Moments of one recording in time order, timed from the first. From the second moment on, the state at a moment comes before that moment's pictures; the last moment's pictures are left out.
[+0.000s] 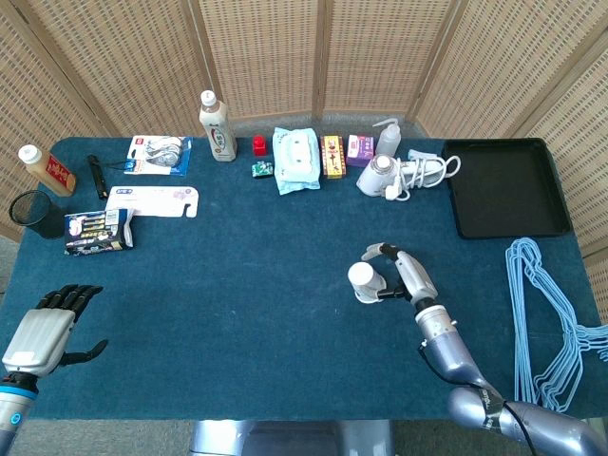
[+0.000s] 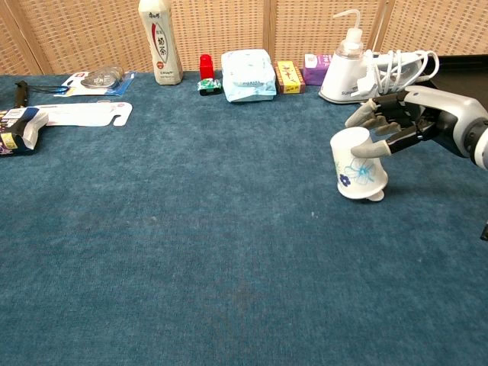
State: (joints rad) left arm -0.18 -0.99 0.04 -1.91 1.39 1.27 0.29; right arm 0.55 -1.55 0.29 -1.48 -1.08 0.89 0.30
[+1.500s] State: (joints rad) left arm -0.12 -1.05 0.05 -1.83 1.43 1.36 0.24; right arm 0.45 -1.37 0.19 -1.60 -1.22 1.23 -0.27
